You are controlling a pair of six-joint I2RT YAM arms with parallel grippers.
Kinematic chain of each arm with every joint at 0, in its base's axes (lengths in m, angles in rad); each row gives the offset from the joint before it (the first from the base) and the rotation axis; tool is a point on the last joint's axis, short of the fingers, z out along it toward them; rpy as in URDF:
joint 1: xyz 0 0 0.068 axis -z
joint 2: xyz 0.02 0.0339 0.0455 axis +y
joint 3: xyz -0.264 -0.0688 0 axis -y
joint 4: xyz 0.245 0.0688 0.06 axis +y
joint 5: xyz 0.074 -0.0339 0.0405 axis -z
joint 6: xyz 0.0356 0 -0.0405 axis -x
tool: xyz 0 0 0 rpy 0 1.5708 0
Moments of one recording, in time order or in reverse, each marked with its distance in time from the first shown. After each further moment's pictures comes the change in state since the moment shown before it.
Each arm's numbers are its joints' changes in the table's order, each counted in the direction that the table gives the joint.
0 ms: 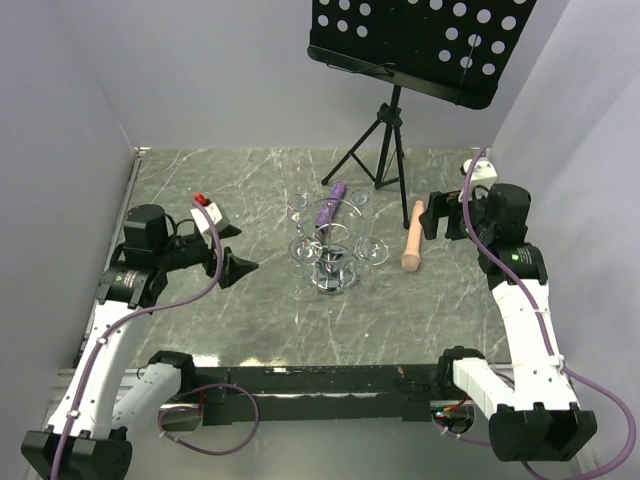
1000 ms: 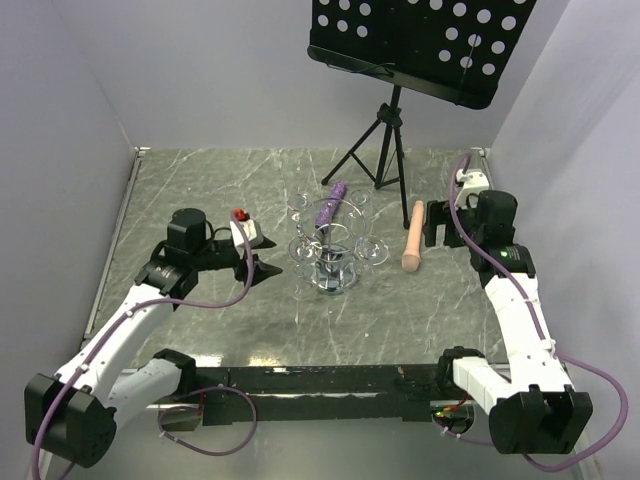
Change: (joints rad) left arm 0.223 0.130 -0.176 -0.337 -0.014 -0.053; right arm 0.004 0.034 -0.095 -0.052 0.114 0.030
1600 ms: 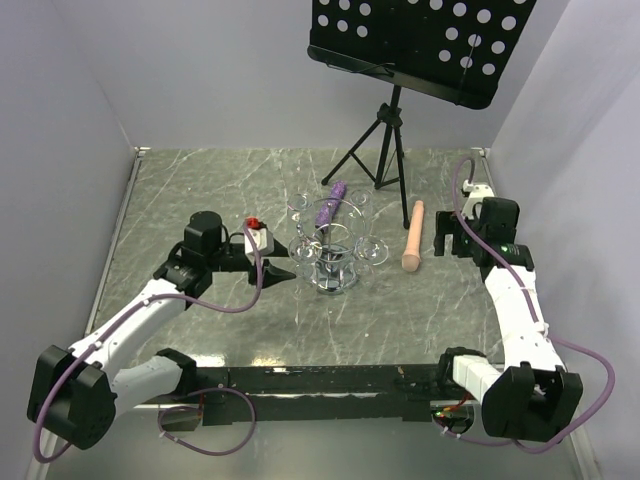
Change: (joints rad) left arm 0.081 0.101 -0.061 -0.222 0.098 0.013; right arm 0.102 0.068 -0.074 0.037 0.034 0.035
